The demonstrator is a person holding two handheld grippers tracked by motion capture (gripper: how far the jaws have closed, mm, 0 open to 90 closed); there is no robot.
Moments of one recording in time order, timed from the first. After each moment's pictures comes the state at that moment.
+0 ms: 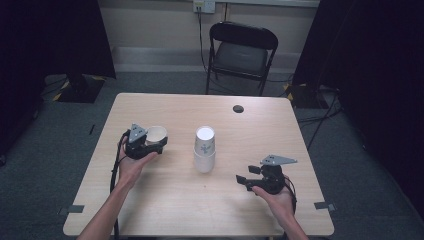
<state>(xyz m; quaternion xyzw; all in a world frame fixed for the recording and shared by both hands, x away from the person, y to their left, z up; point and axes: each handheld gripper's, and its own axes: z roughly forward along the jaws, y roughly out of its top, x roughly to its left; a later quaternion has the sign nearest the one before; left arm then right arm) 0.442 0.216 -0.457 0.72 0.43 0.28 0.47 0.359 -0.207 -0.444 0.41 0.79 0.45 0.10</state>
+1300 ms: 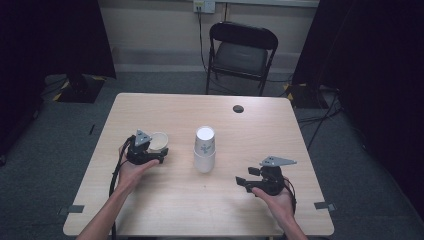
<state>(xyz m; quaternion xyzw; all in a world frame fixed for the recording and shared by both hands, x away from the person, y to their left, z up) 0.437 0.216 -0.473 0.76 0.44 0.25 0.41 0.357 -0.206 -0.446 0.42 0.79 0.45 0.09</state>
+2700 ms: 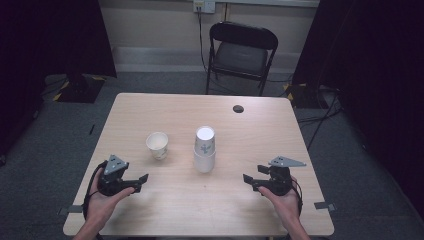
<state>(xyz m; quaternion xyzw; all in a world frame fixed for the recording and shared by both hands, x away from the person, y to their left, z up) 0.328 0.265 -0.451 0.76 0.47 0.22 0.39 0.354 -0.225 -0.445 0.44 0.77 0.45 0.12</state>
